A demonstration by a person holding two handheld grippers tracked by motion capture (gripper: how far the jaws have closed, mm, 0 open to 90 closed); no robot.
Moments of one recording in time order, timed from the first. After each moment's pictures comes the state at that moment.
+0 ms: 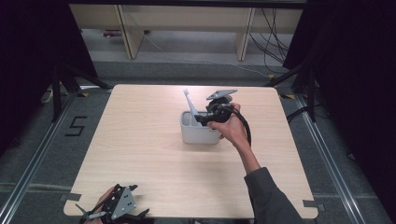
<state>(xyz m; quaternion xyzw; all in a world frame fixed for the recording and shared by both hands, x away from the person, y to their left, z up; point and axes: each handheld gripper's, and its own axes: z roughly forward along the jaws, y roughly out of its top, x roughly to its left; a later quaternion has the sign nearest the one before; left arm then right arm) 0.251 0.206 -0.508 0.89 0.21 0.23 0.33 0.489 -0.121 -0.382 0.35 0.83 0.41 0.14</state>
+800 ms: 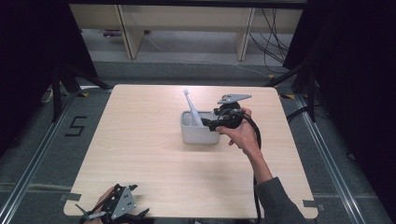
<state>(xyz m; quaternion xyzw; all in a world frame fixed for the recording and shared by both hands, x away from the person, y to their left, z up) 0.252 0.207 -0.507 0.89 0.21 0.23 0.32 0.465 -0.148 -0.375 0.34 0.82 0.44 0.15</state>
